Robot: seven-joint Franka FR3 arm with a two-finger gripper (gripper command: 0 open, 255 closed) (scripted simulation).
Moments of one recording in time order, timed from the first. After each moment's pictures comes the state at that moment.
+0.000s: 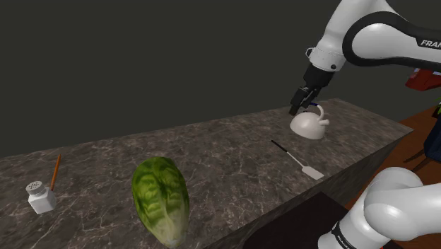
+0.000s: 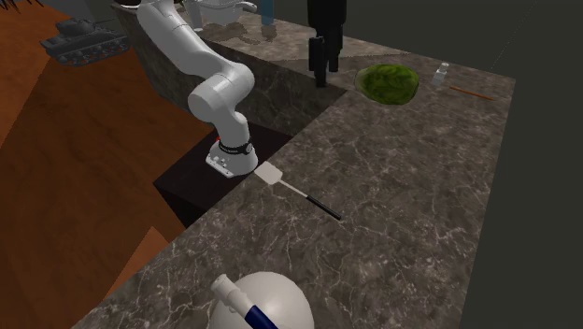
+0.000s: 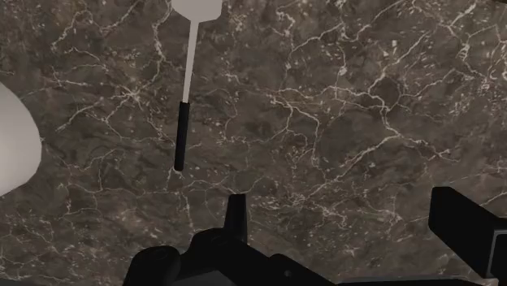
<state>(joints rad) 0.00 -0.81 0.03 -2.36 -0.03 1.70 -0.02</state>
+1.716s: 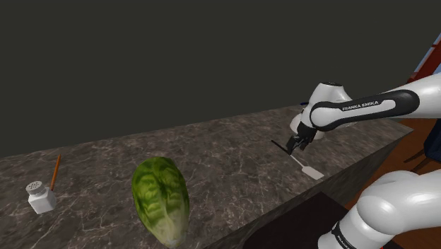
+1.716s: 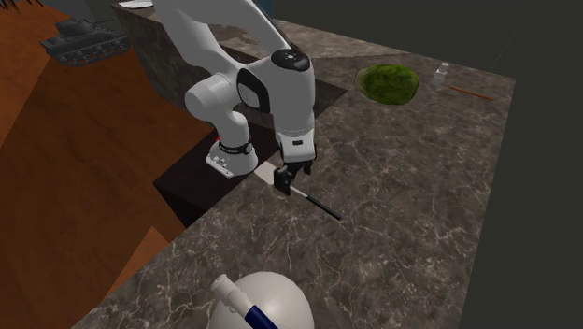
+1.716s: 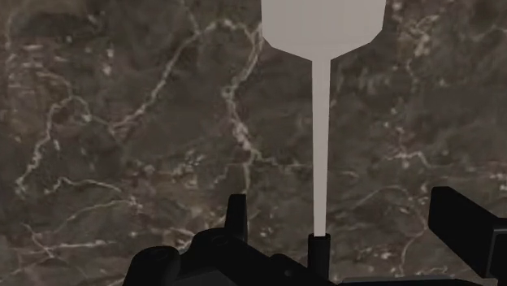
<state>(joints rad) -0.19 -0.58 -0.22 -2.82 -0.15 2.32 -0.08</state>
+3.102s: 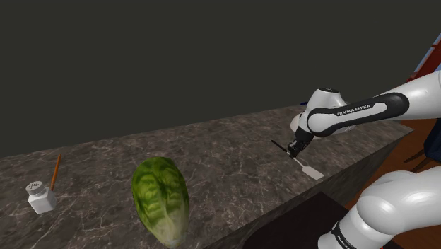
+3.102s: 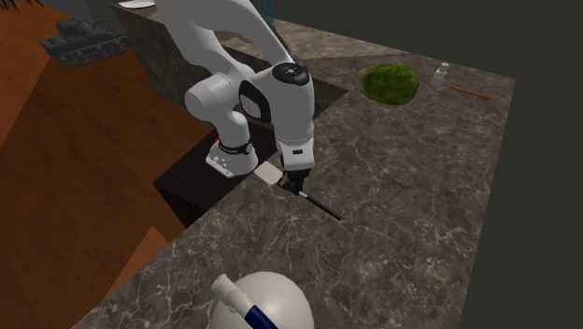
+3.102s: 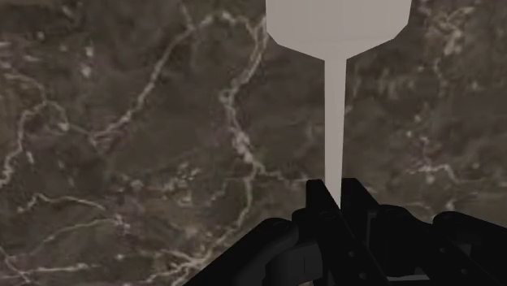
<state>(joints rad) -0.19 -0.52 -0.24 -2.85 -0.15 2.40 -0.08</state>
